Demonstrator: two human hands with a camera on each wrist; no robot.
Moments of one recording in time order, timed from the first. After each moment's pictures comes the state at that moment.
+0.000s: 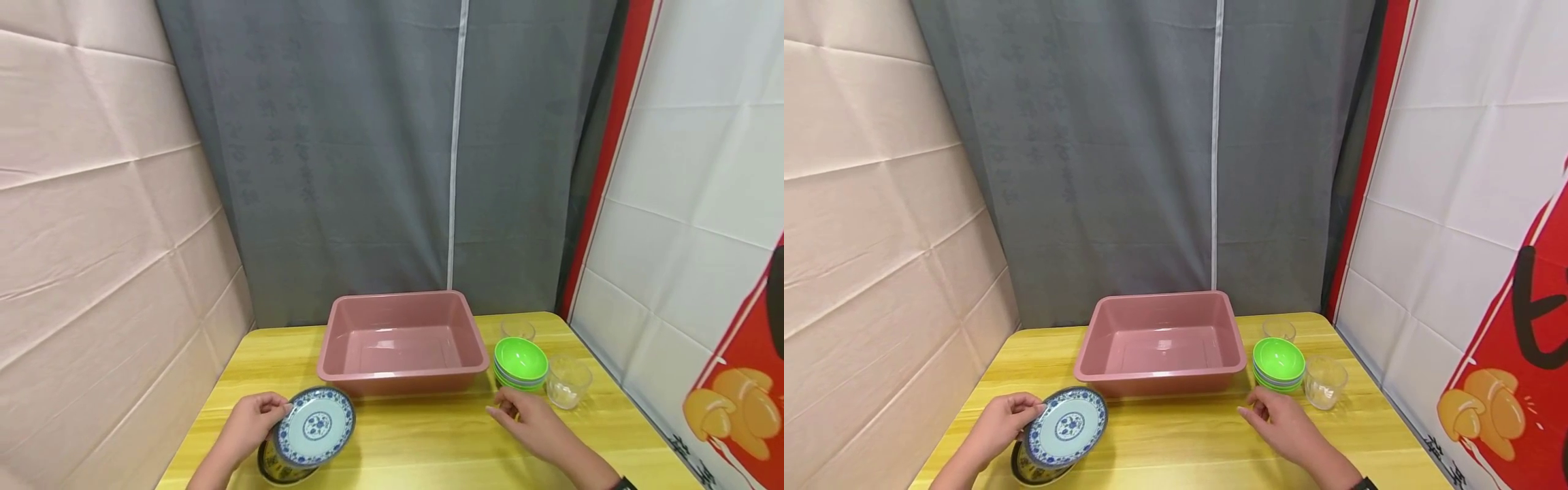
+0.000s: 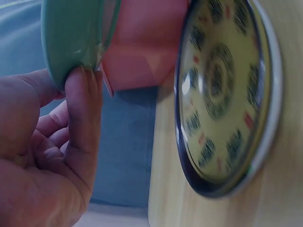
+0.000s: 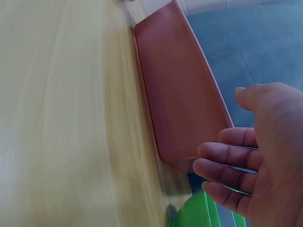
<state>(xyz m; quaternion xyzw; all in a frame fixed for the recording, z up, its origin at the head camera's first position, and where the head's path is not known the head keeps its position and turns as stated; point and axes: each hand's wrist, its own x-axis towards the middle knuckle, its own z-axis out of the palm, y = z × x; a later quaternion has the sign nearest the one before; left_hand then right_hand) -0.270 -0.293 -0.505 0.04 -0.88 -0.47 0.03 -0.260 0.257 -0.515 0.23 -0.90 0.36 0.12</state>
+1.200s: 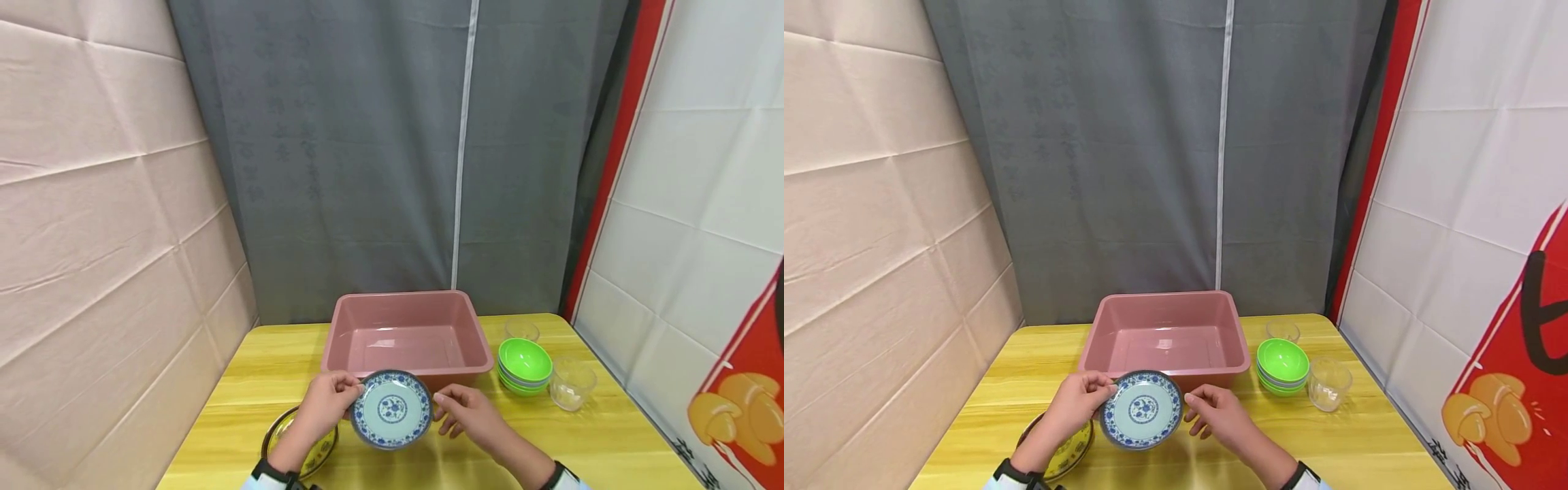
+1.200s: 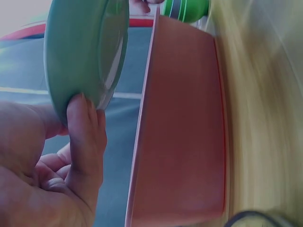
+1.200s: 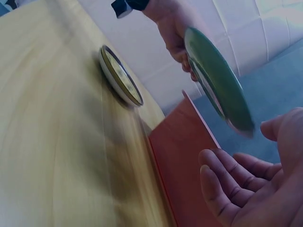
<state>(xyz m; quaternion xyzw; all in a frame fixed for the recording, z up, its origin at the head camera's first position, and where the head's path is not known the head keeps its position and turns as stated) -0.276 -0.171 -0.476 -0.09 -0.83 -0.55 0.02 -0.264 0.150 -0.497 0.16 -0.75 0.64 -0.08</state>
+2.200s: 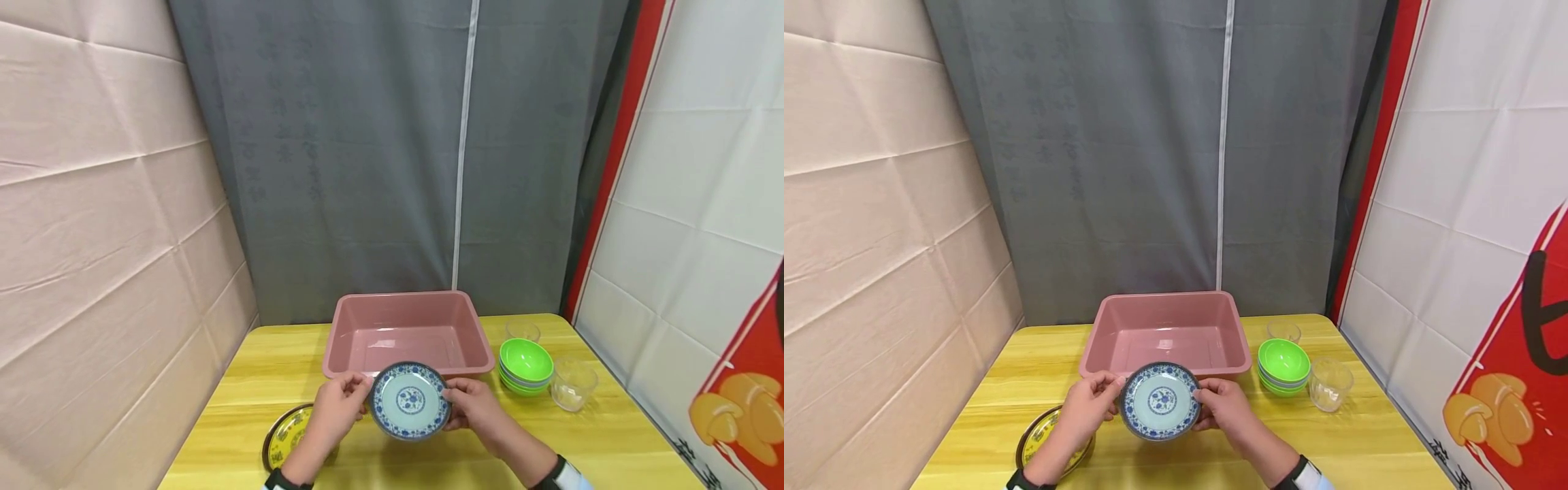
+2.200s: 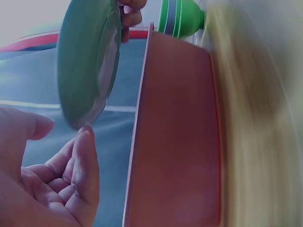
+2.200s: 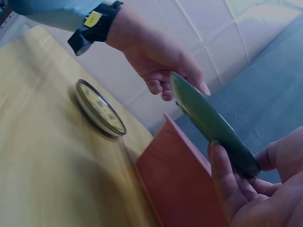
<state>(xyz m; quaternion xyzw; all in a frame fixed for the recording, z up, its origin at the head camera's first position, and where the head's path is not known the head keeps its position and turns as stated) -0.267 -0.151 -0.481 -0.07 -0.81 -0.57 0.07 -0.269 0.148 -0.487 0.08 -0.68 0.72 -0.12</state>
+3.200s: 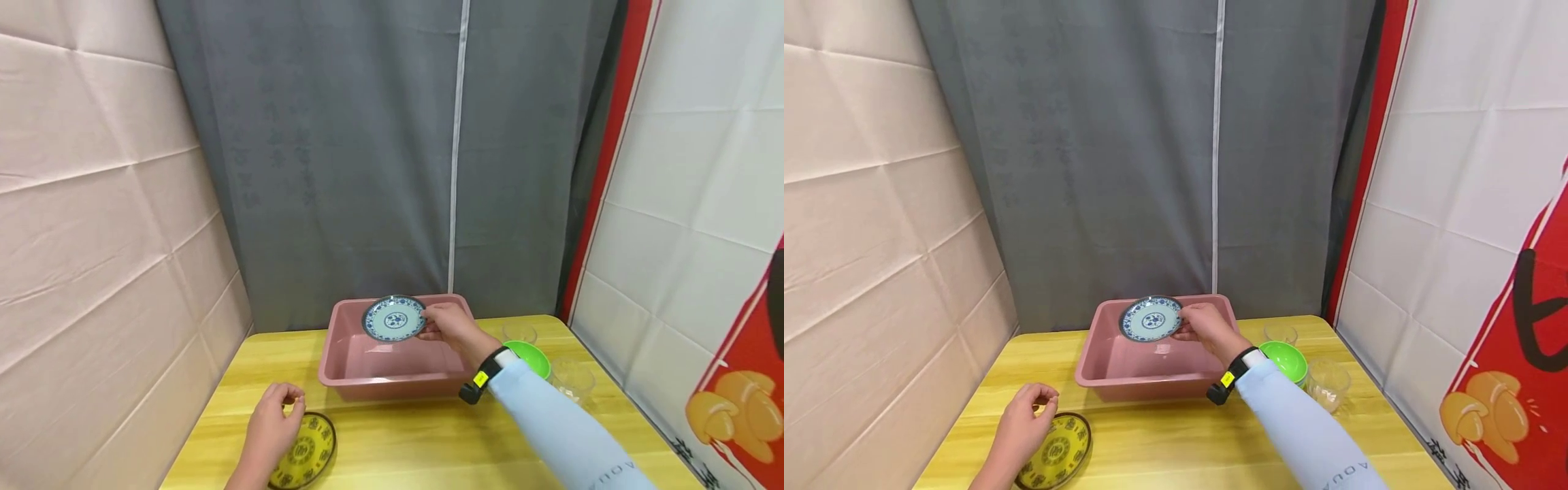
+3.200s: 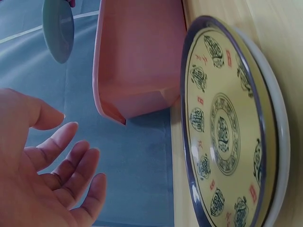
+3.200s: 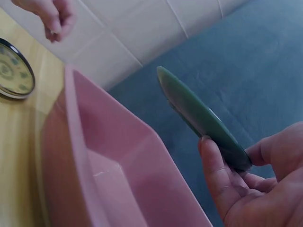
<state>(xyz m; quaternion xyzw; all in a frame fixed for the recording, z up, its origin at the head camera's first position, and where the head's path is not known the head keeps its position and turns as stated) -0.265 -0.245 -0.500 0.00 -0.92 -0.34 0.21 -0.405 0.123 -0.410 0.04 -0.71 0.69 -0.08</state>
